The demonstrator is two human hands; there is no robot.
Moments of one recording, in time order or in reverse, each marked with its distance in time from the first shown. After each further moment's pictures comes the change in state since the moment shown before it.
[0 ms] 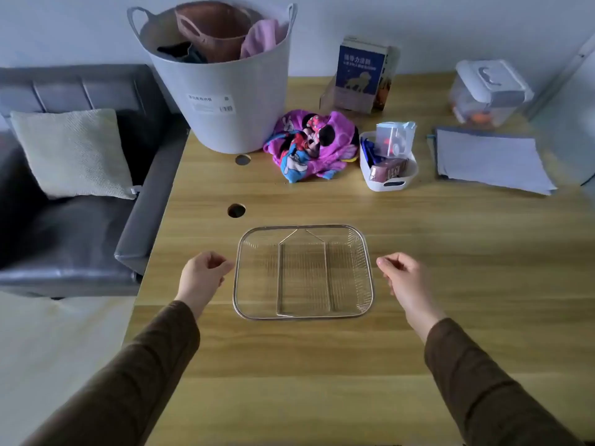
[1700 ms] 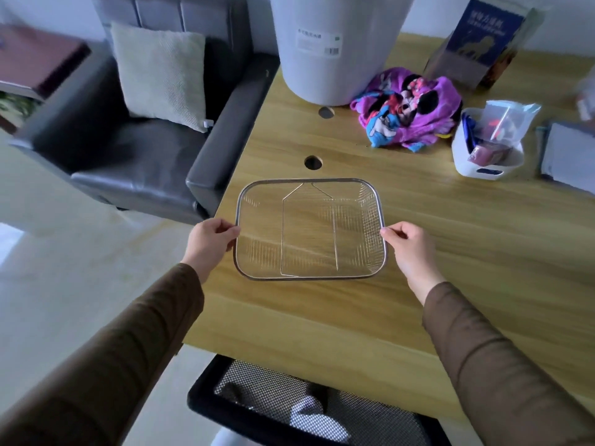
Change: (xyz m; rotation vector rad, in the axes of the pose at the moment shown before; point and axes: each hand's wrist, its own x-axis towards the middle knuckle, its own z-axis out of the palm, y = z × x) left_hand -0.043 -0.070 -0.105 -0.039 0.185 -0.124; right_hand -0.026 -0.027 0.119 -0.244 -0.190 -0.134
